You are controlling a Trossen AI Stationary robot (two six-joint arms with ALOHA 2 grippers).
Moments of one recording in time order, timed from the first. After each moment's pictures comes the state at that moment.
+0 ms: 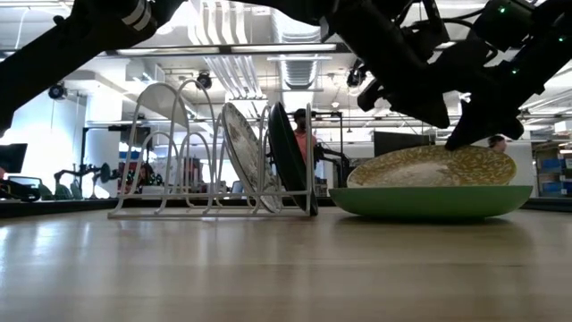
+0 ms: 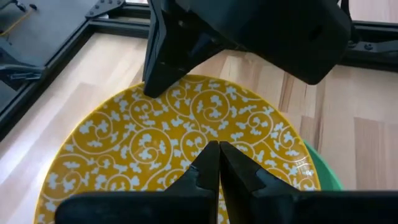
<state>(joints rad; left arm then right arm) -0.03 2.50 2.36 -0.52 -0.36 -0.14 -0.31 0.62 0.39 -0.54 0.21 0.45</state>
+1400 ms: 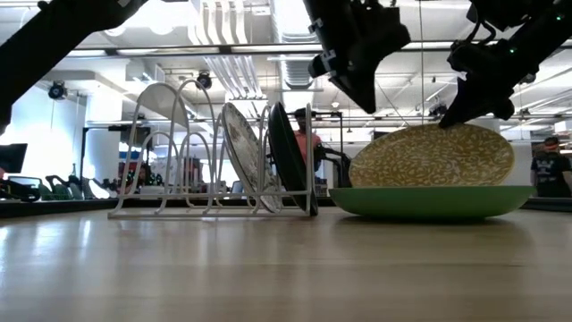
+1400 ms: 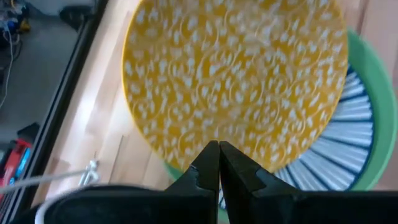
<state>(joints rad) -0.02 2.35 2.36 -1.03 -0.41 -0.14 -0.29 0.62 0.50 -0.59 0.22 0.38</state>
